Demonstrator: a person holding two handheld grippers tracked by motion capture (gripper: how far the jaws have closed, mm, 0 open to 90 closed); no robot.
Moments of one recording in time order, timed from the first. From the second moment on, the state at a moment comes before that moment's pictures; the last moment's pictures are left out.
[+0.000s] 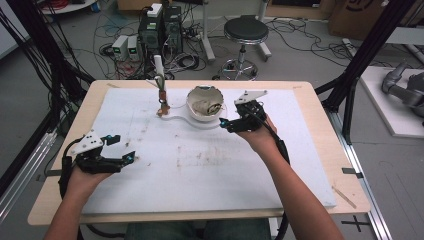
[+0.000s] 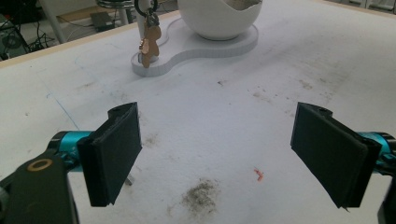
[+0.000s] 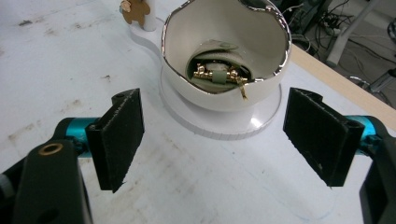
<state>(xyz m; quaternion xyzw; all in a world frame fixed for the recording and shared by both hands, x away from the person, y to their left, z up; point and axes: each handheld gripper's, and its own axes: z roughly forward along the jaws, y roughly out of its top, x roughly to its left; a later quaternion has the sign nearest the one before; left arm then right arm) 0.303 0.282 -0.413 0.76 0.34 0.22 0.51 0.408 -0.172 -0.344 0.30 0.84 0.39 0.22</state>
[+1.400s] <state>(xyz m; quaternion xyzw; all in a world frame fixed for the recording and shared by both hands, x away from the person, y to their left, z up) 0.309 0.265 -0.417 0.75 0.32 0.22 0.54 0.326 -0.294 -0.408 0.38 0.76 0.47 0.24</state>
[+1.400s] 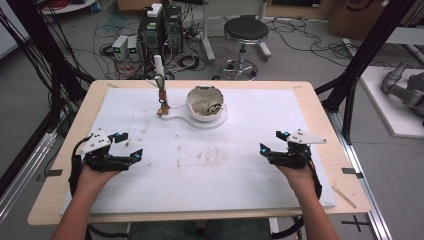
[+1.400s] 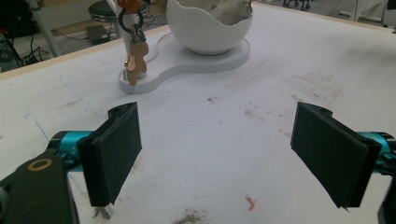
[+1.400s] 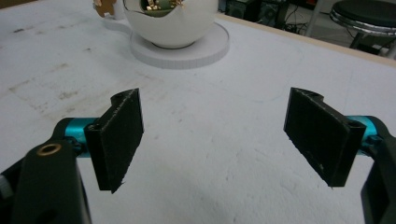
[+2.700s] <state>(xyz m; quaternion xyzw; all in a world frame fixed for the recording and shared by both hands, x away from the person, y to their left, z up) 0.312 0.268 -0.418 0.74 0.33 0.22 0.54 0.329 -0.303 -0.422 0.39 0.77 0.44 0.24</state>
